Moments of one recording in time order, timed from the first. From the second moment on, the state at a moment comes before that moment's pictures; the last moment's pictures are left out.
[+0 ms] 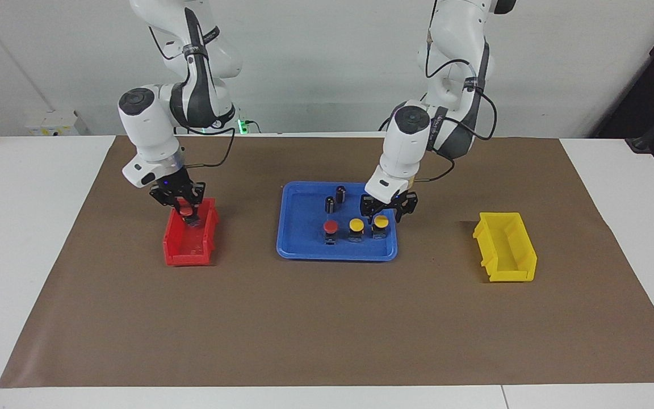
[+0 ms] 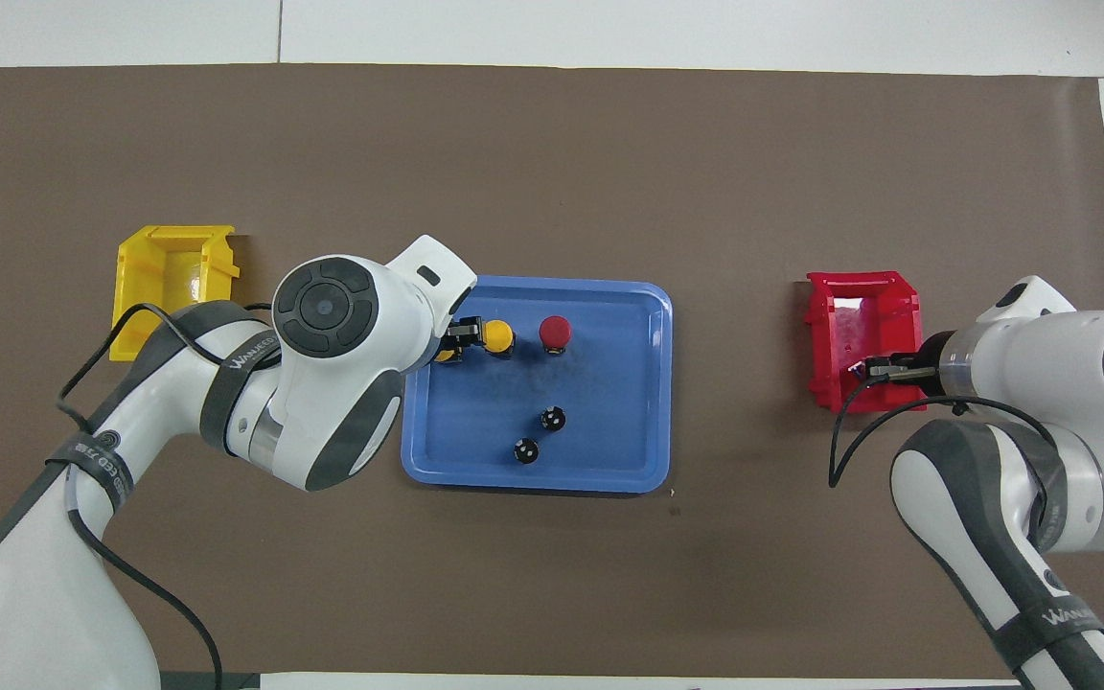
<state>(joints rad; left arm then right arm) -0.61 0.19 0.01 -2.02 0.00 2.30 -0.57 -0.15 -0.12 0.16 -2.42 0.03 2.39 -0.04</state>
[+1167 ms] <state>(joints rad) -0.42 0.05 0.08 -1.86 0.01 1.94 -0.35 0.17 0.05 0.18 -1.83 0.00 2.02 0.35</state>
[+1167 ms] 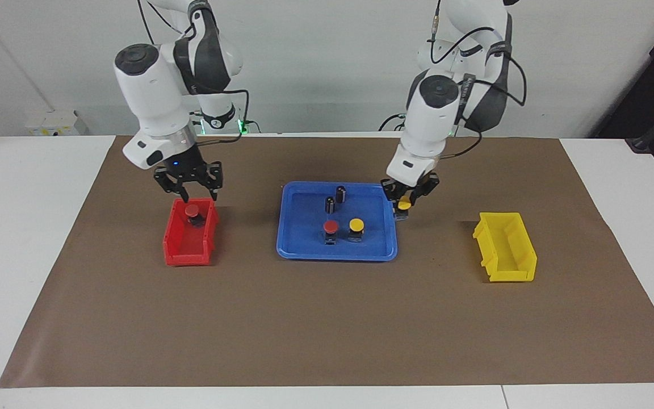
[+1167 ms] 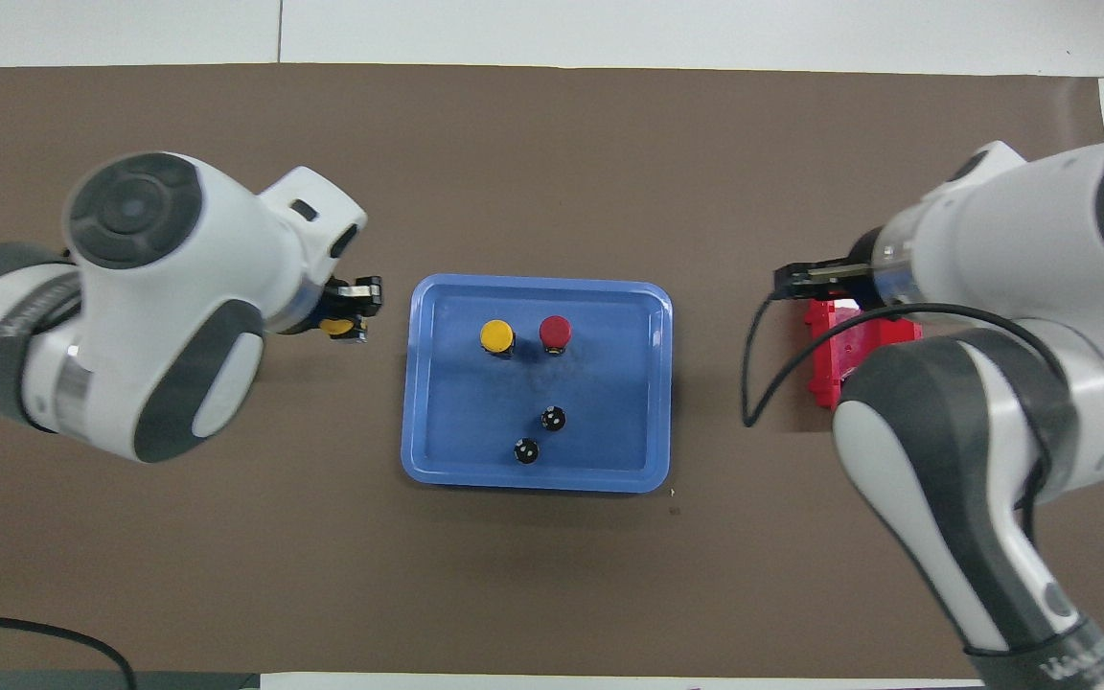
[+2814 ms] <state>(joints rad) -0.09 0.11 0.07 -2.13 0.00 2.30 0.02 0.47 0.43 0.18 -1.72 -0.20 2.23 0.84</state>
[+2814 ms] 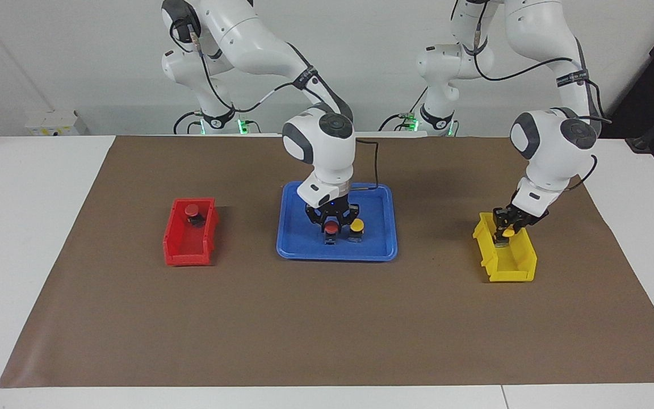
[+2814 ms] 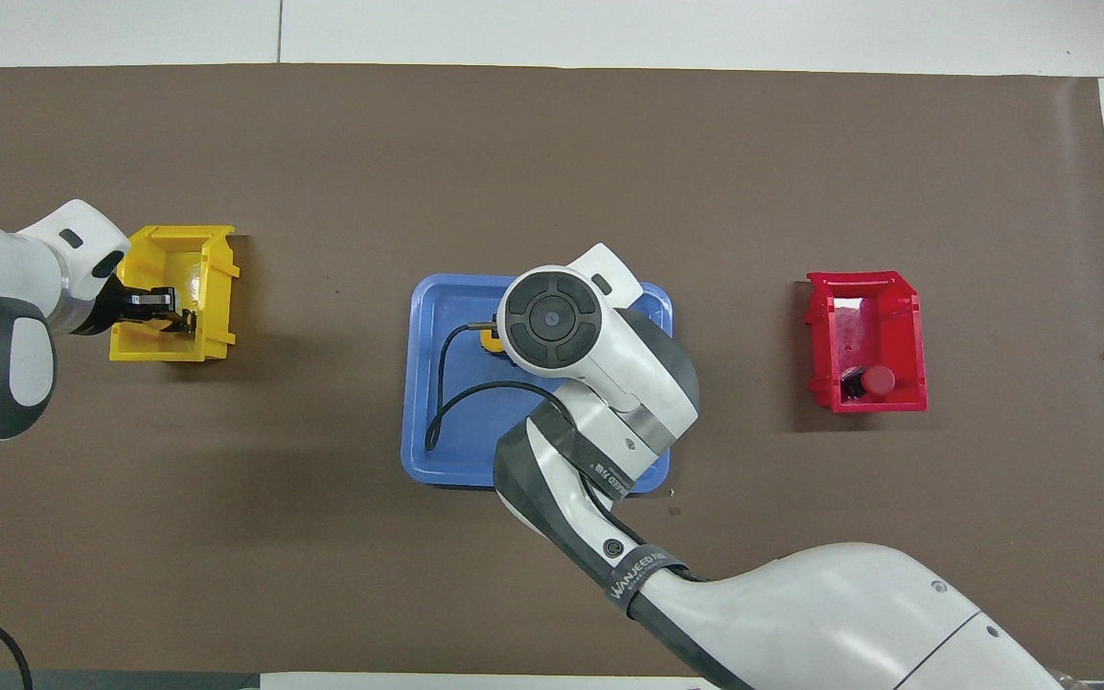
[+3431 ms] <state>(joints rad) -0.10 0.09 0.06 -2.01 -0.01 2.13 0.02 0.06 0.12 0.17 -1.75 -0.08 1.93 0.30</state>
